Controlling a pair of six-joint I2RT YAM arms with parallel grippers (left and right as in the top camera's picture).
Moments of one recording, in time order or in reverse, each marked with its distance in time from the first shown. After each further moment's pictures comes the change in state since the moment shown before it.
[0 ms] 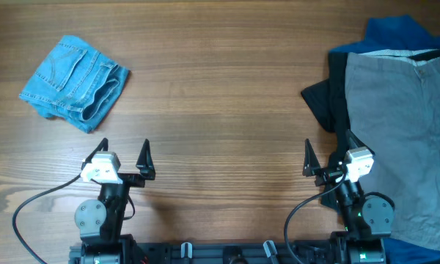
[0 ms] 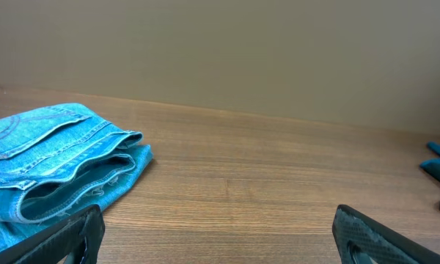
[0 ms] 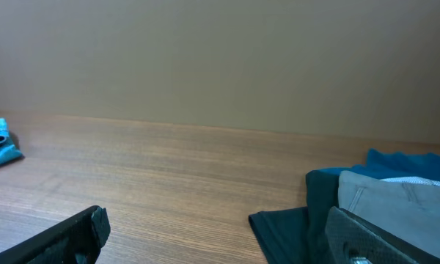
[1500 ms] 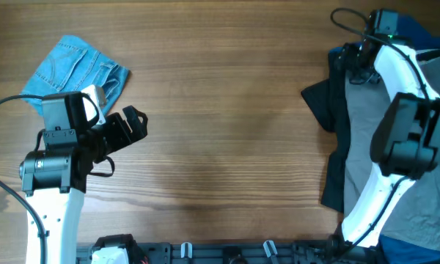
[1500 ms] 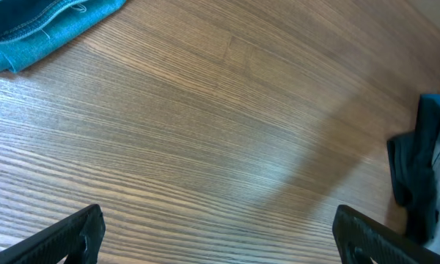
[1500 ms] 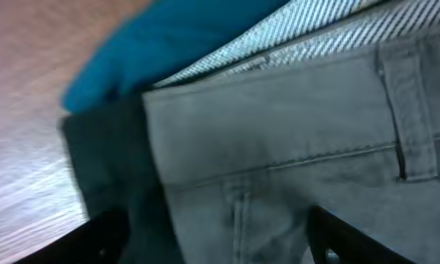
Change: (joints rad) left arm 0.000 1.044 1.021 -0.893 0.077 -0.217; right arm -0.201 2.198 1.703 -0.713 0.274 0.260
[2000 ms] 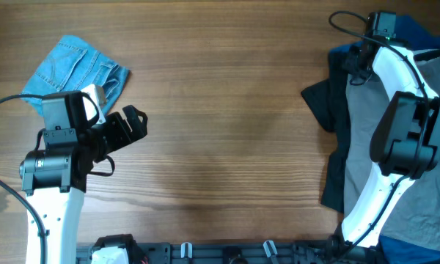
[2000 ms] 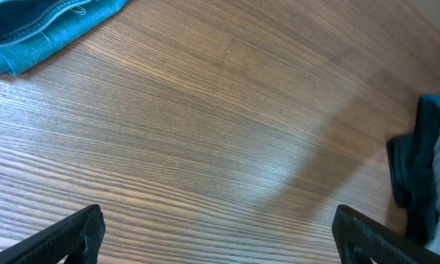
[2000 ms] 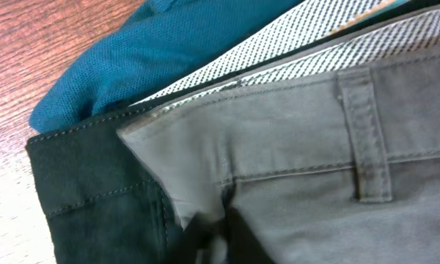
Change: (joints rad) left arm 0.000 0.003 0.000 0.007 0.000 0.000; right arm 0.000 0.002 -0.018 0.050 0.075 -0.035
